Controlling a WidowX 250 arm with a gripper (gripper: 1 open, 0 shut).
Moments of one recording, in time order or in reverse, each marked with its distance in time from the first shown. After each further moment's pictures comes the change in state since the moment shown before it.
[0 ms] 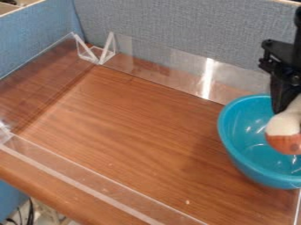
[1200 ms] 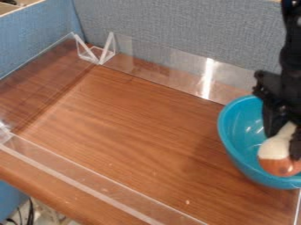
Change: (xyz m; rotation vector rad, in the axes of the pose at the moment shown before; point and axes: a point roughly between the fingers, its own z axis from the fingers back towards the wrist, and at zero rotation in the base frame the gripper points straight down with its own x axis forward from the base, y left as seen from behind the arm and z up) arm -0.005 0.007 -0.038 -0.022 -0.004 -0.021
